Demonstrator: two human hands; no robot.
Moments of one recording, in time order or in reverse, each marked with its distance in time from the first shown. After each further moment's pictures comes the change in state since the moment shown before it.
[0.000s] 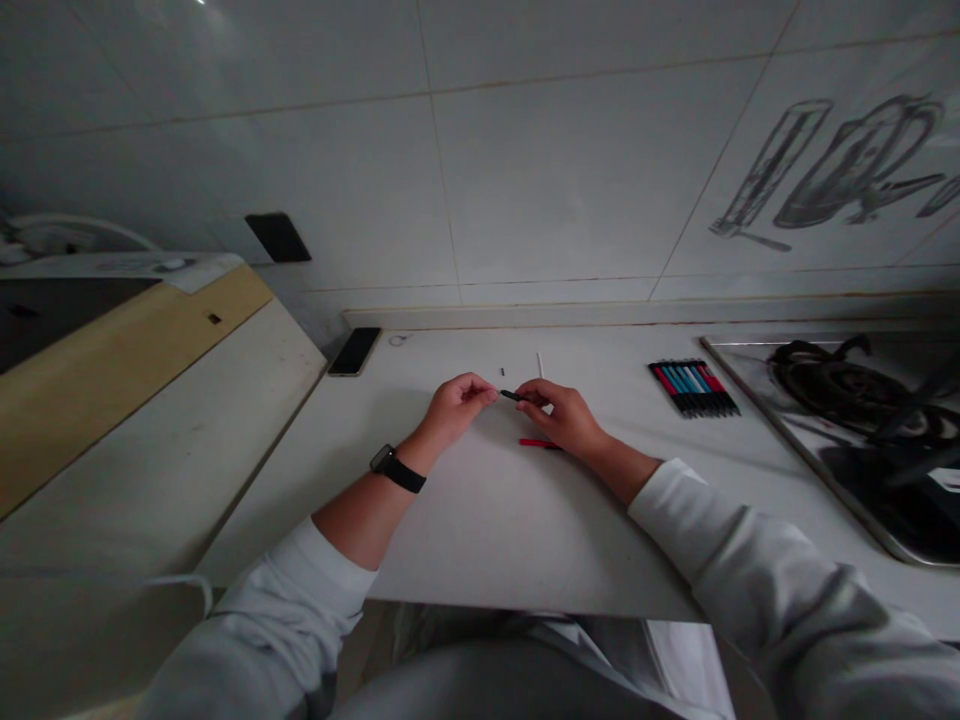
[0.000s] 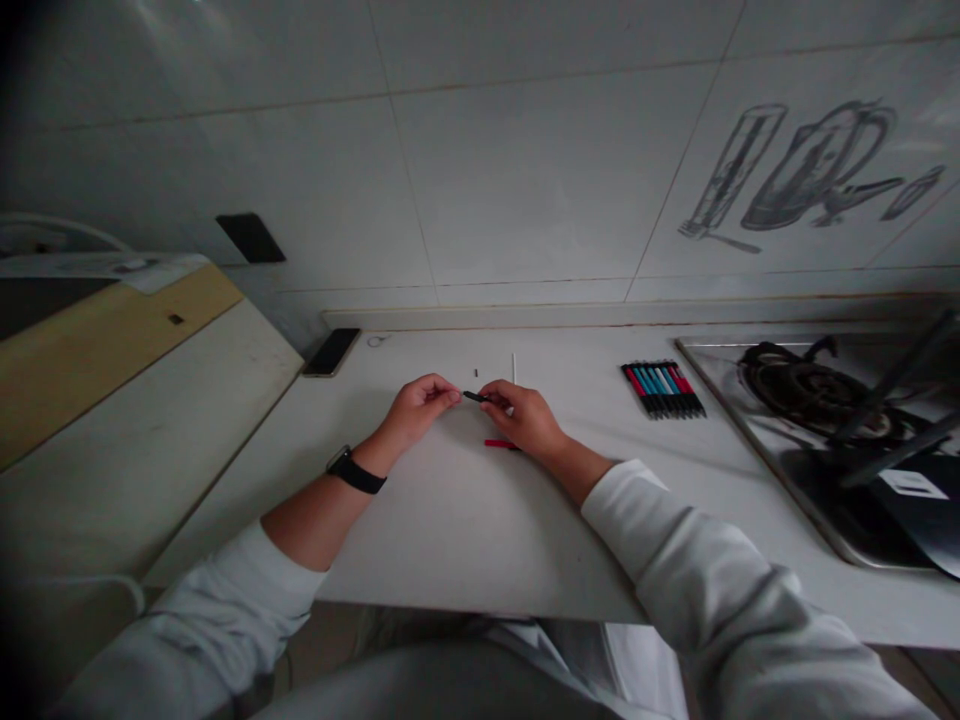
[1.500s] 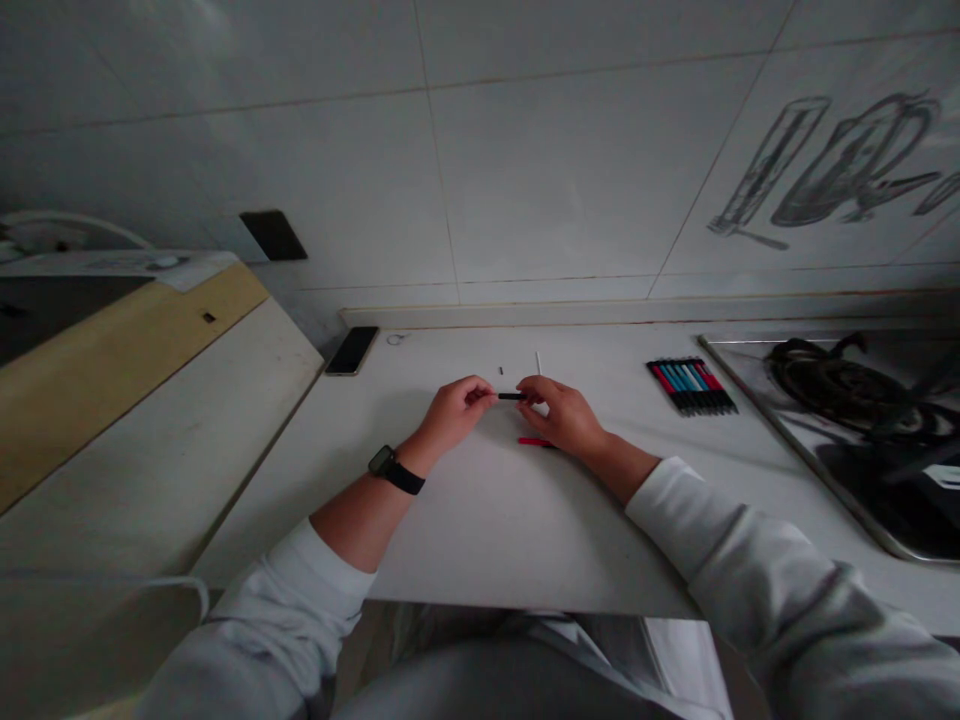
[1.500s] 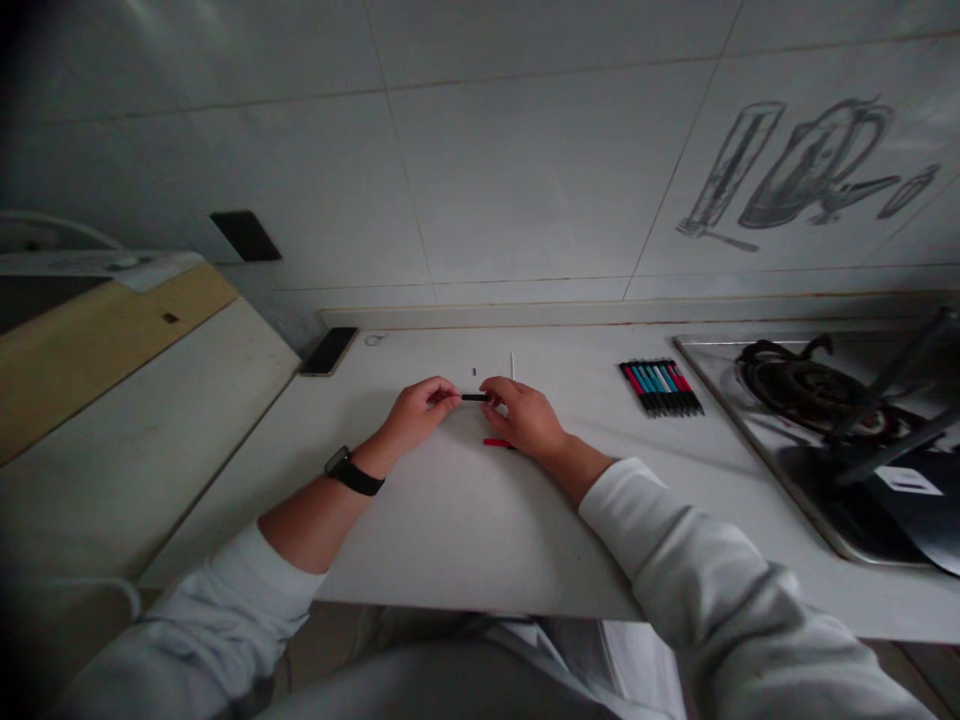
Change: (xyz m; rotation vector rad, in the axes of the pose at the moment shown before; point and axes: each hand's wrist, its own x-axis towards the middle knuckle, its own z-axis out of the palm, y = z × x) left_hand -0.005 0.006 0.001 0.380 -0.028 0.130; right_hand -0.002 -0.001 -0.007 -0.273 -0.006 -0.149
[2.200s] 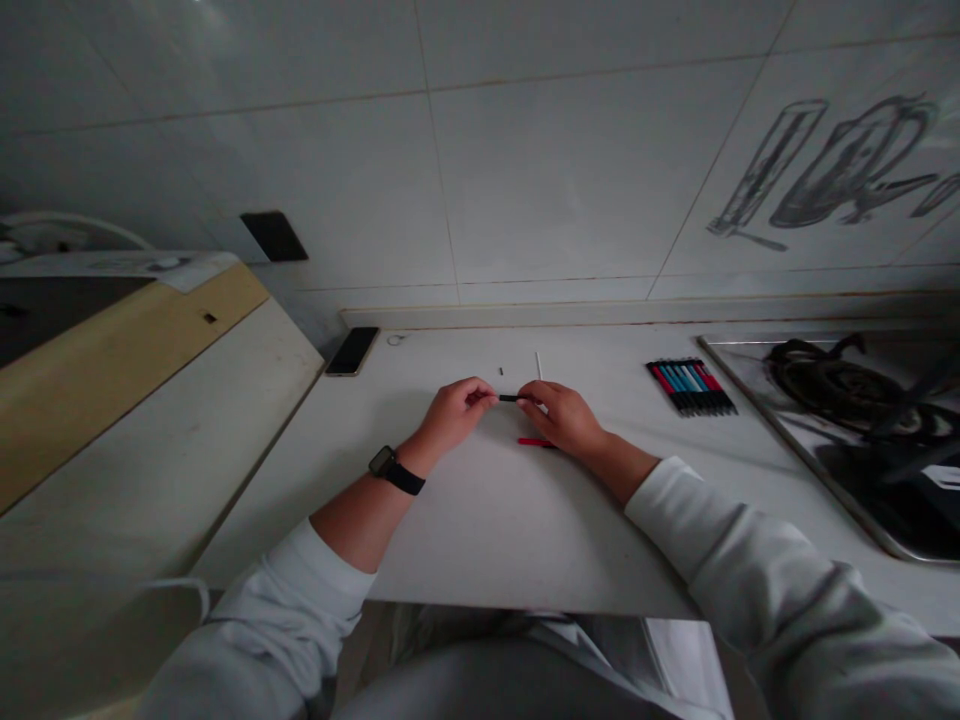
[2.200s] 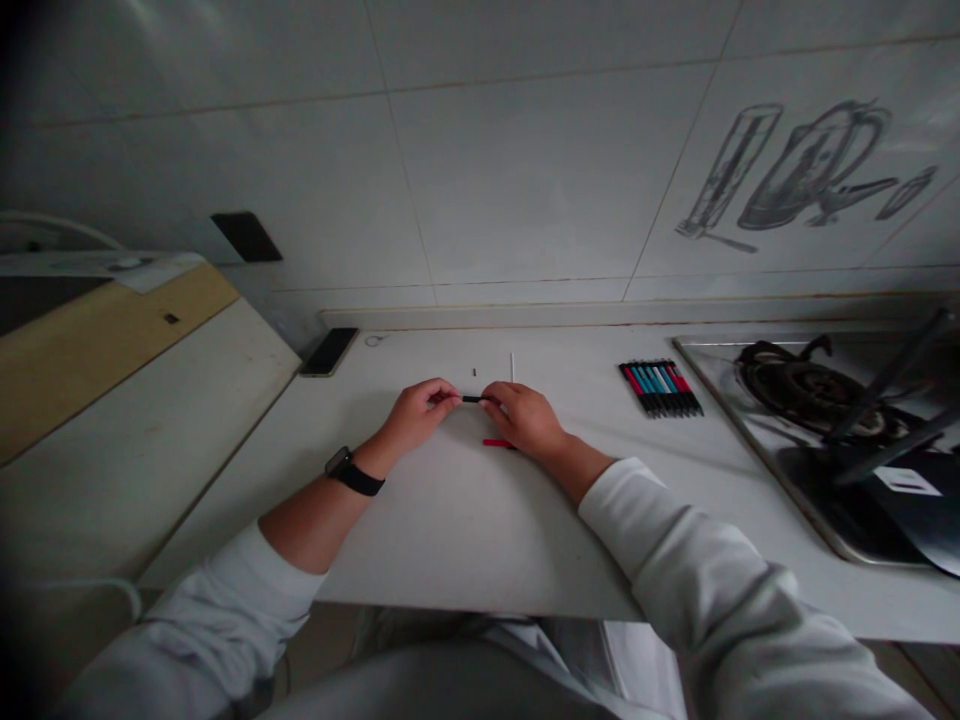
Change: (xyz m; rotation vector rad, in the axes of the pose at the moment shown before) left_hand 0.000 0.000 -0.001 0.027 -0.002 0.029; right_hand 0.002 -0.005 -0.004 -0.066 -0.061 0.007
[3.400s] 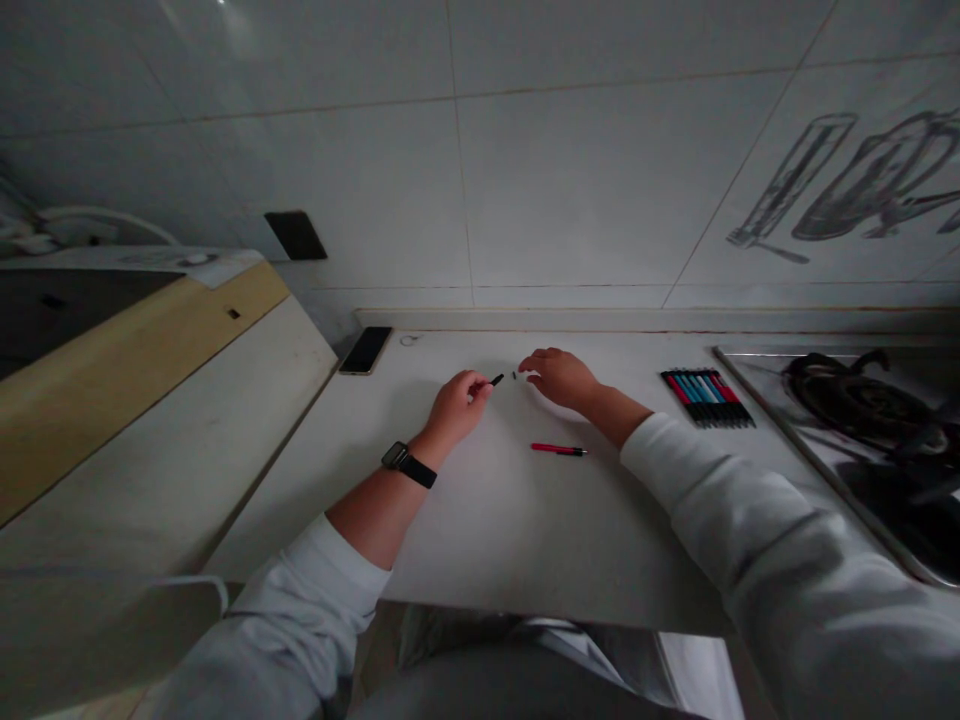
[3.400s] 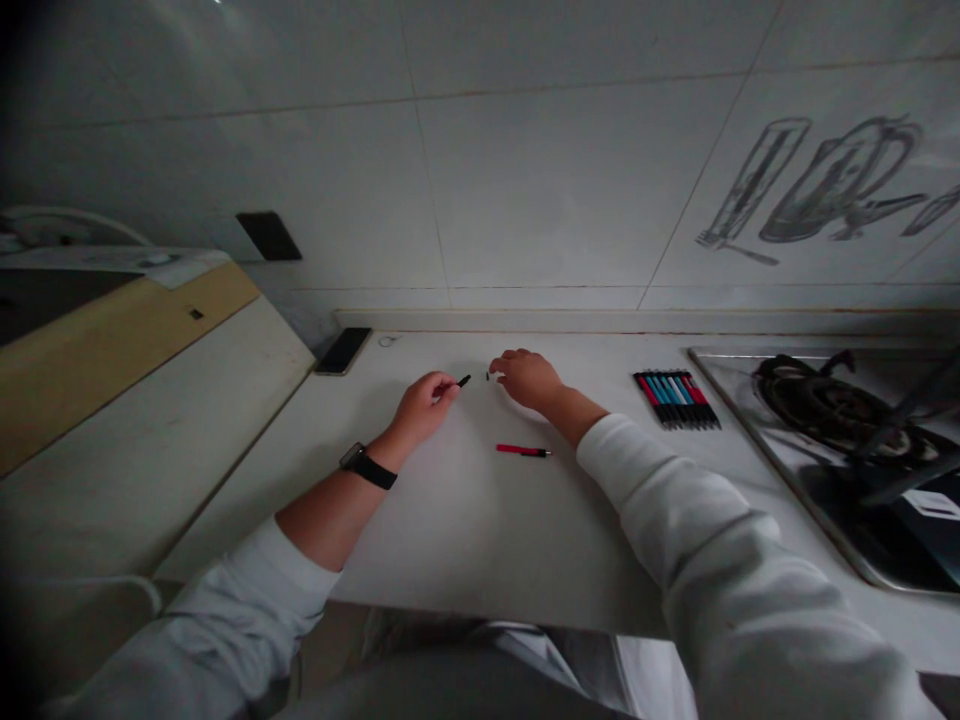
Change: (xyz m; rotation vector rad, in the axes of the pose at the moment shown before) left_hand 0.008 -0.031 -0.007 0.217 0.171 -0.009; right_hand 0.079 0.036 -0.006 -0.450 -0.325 -0.014
